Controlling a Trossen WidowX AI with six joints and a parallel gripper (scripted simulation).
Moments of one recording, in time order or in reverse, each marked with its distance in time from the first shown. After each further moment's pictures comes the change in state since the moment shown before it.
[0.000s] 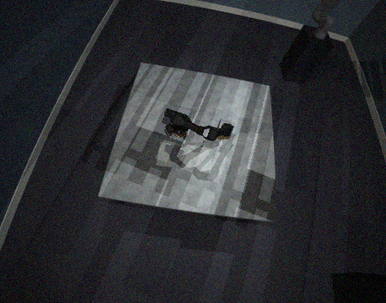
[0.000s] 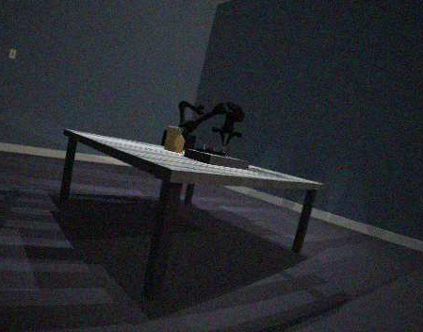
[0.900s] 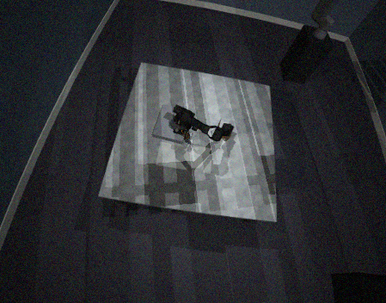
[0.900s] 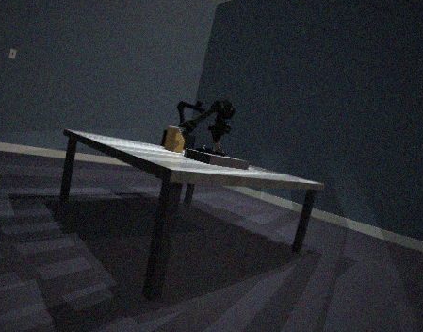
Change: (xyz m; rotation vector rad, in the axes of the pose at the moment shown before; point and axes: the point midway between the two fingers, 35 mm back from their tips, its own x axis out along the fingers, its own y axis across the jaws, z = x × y) arm -0.004 0.060 0.007 0.934 0.005 0.002
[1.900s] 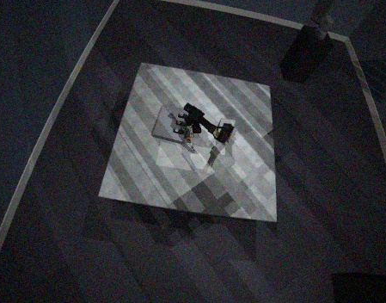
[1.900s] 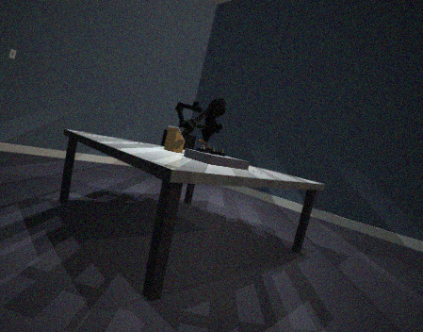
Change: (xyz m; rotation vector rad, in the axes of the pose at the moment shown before) arm 0.006 0.056 -0.041 1.038 -0.003 0.006
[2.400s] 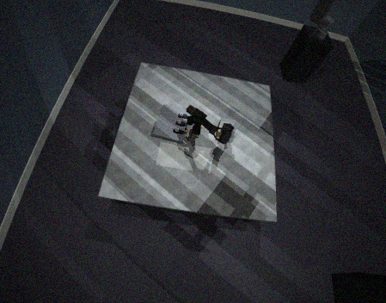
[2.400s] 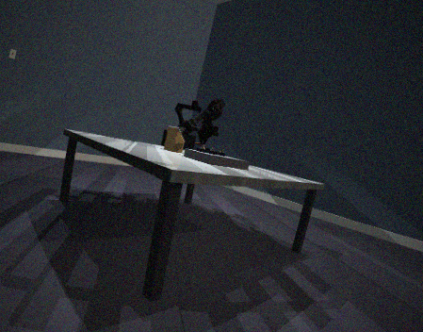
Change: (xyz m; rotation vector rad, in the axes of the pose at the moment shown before) arm 0.022 -0.001 -0.021 0.310 -0.002 -0.011
